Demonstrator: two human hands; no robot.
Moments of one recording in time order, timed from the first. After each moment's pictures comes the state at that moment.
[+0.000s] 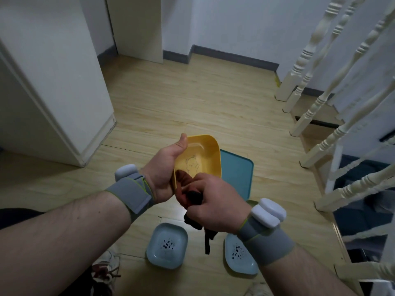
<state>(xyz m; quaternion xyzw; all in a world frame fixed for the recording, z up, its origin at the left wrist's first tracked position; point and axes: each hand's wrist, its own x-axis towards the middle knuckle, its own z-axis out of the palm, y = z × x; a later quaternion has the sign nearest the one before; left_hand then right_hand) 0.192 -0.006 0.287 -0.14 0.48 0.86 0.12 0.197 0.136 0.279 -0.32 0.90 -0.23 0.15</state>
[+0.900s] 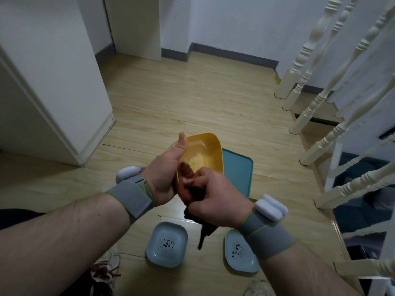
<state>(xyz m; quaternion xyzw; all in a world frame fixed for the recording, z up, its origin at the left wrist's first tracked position) 0.186 -0.002 0.266 -0.12 0.50 0.85 0.12 0.193 0.137 0.284 -0.27 0.89 -0.31 0.19</state>
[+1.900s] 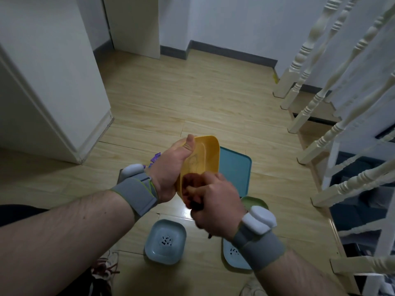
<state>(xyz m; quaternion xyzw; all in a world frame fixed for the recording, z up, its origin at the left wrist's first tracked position) 0.186 0.001 0.266 -0.12 0.54 0.82 0.15 0.206 0.145 0.254 -0.30 0.94 -0.12 0.06</state>
